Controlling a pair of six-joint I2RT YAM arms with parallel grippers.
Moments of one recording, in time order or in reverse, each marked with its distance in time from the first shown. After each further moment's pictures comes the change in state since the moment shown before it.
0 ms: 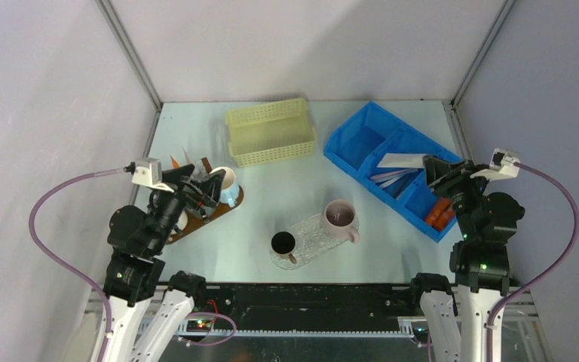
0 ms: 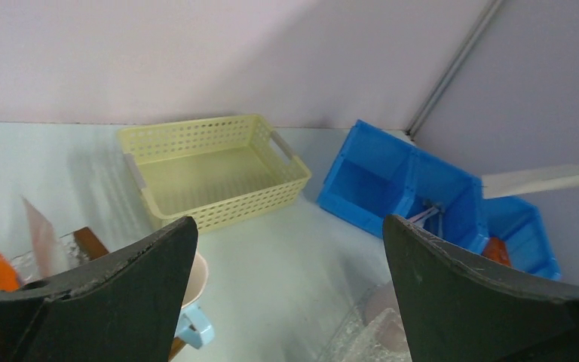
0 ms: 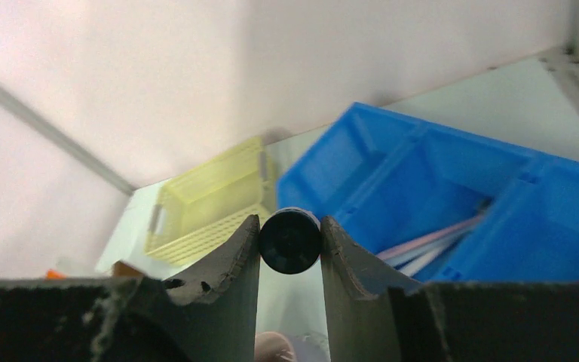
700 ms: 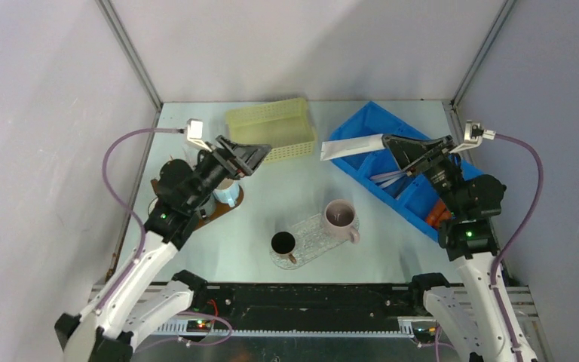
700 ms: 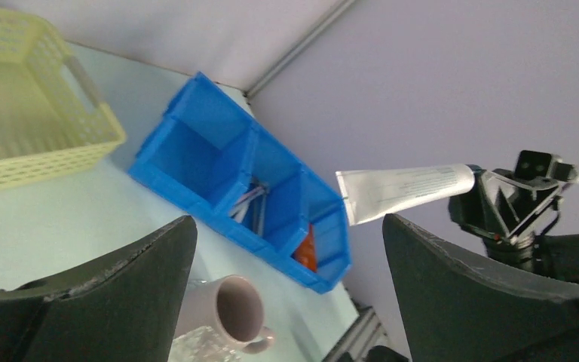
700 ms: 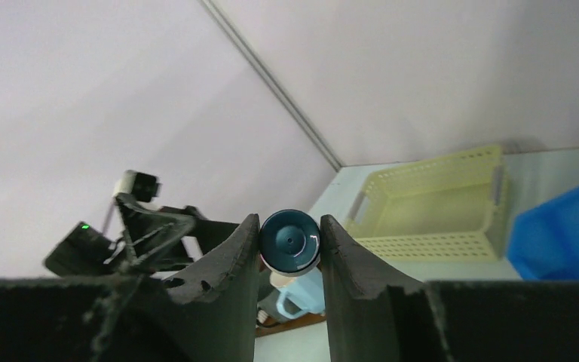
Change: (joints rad) left arm -0.148 0.375 -0.030 0.400 0.140 -0.520; right arm 0.229 0.192 -0.037 0.534 -0.258 0.342
